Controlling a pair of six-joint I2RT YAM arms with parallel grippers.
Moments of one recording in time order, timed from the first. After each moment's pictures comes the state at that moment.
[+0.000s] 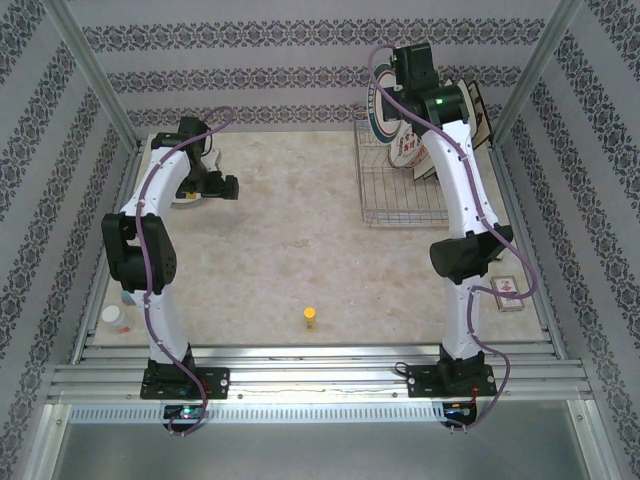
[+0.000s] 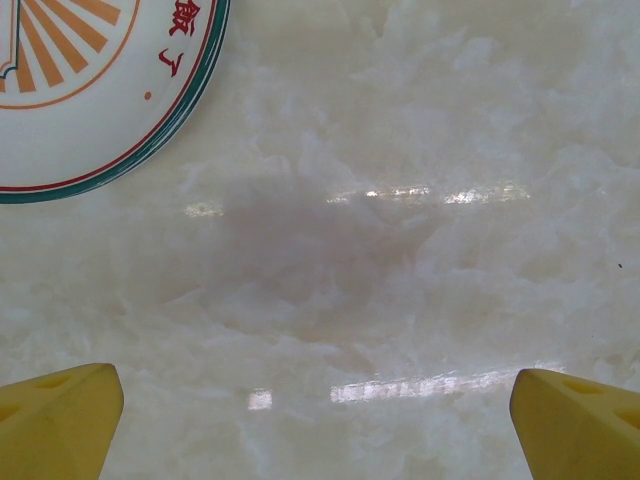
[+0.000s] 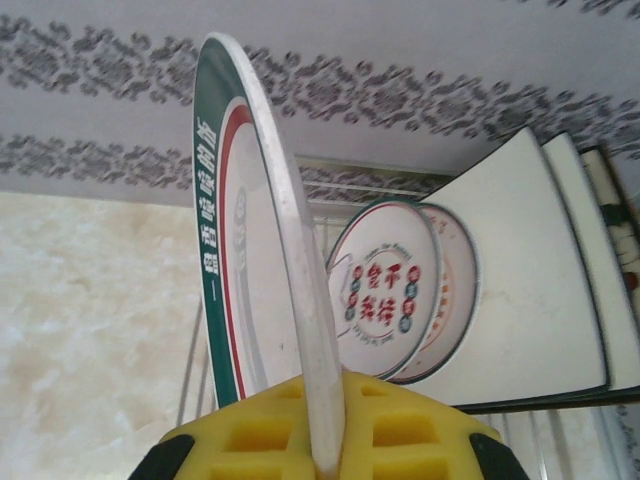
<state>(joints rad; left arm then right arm) 0.00 1.99 1.84 -1.15 0.05 0.00 0.28 2.13 2.63 -1.15 0.27 0.08</state>
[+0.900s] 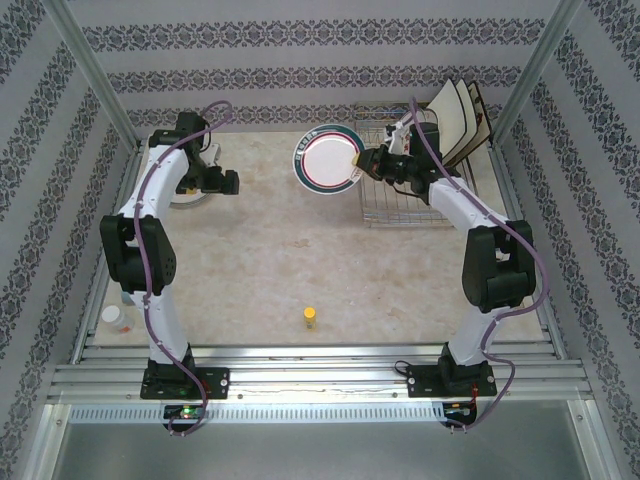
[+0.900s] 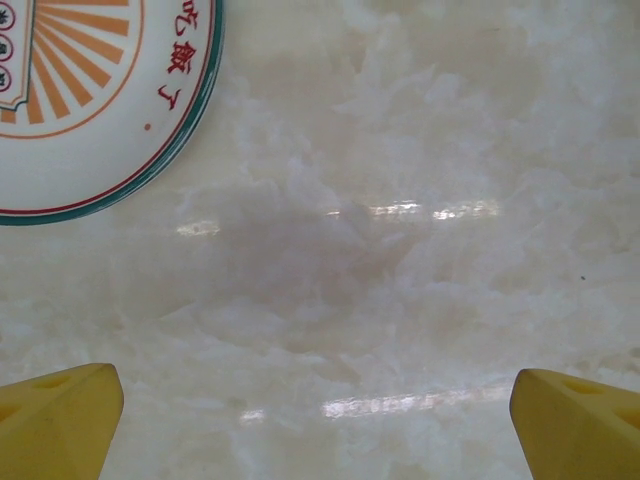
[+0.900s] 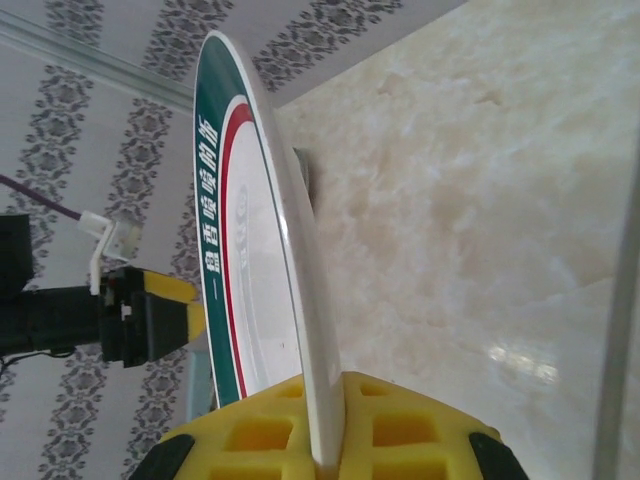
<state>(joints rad) 0.00 1.98 1.87 -1.15 0.09 0.00 0.16 1.82 1.37 -0.03 -0.79 0.74</state>
